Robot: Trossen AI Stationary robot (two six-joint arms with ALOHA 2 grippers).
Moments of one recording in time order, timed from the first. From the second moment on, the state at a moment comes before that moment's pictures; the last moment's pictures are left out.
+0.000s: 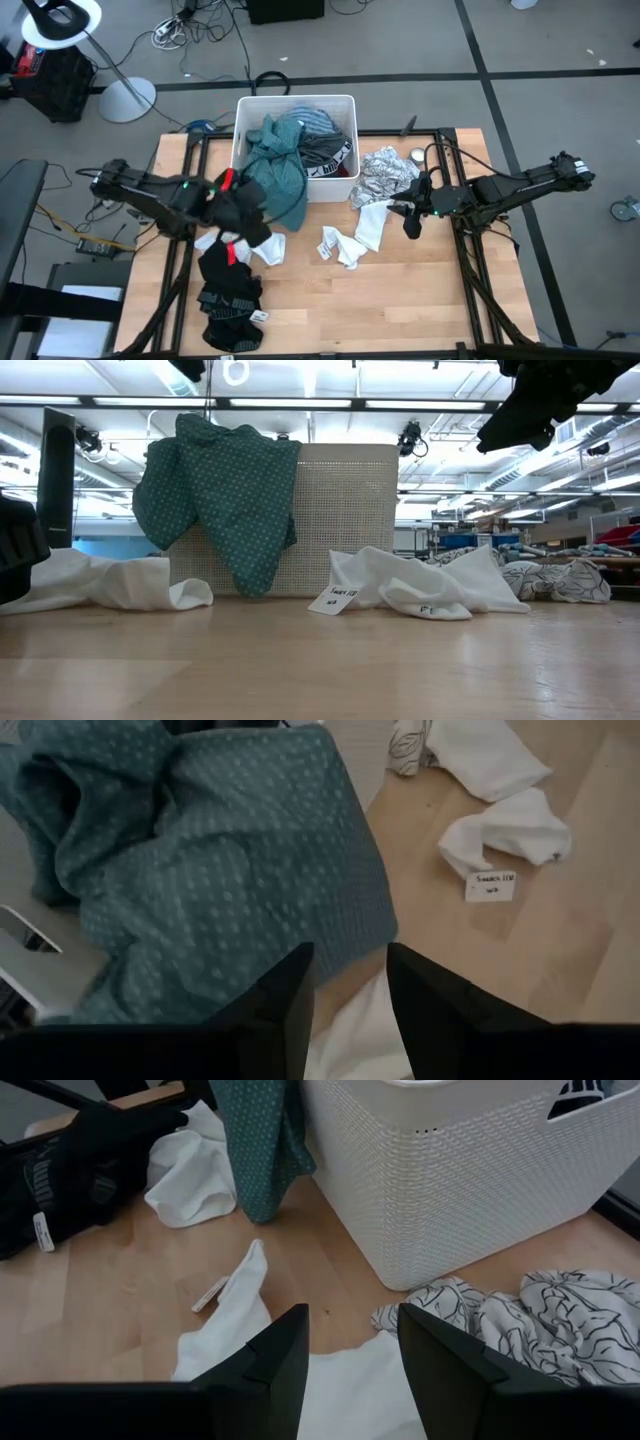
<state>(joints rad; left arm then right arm) -0.35 1.38 1.53 -1.35 -0.58 -0.76 0.25 0.77 0.66 -0.49 0.48 0.45</state>
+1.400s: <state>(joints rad) -0.23 1.05 0.41 0.12 -0.59 -0.60 0.25 0.77 0.66 -0.49 0.48 0.46</state>
